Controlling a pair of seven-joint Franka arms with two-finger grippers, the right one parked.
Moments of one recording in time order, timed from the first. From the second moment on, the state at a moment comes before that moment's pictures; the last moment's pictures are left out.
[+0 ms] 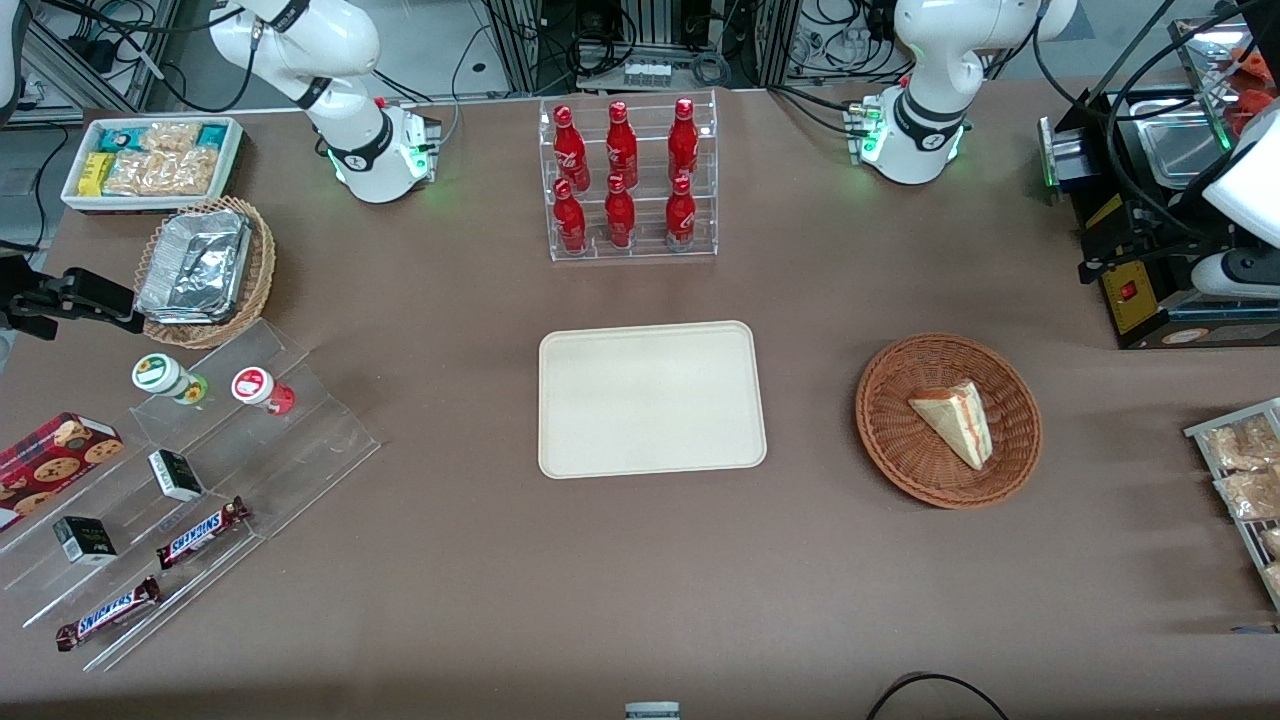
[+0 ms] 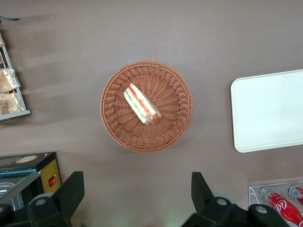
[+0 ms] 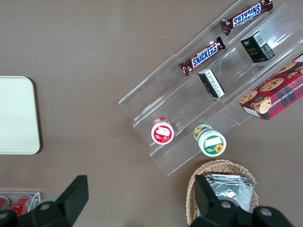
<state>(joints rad) 0.00 0.03 -0.07 -1.45 -0.01 1.47 0.02</state>
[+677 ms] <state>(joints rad) 0.01 0.07 -0.06 -1.47 0.00 1.48 0.03</state>
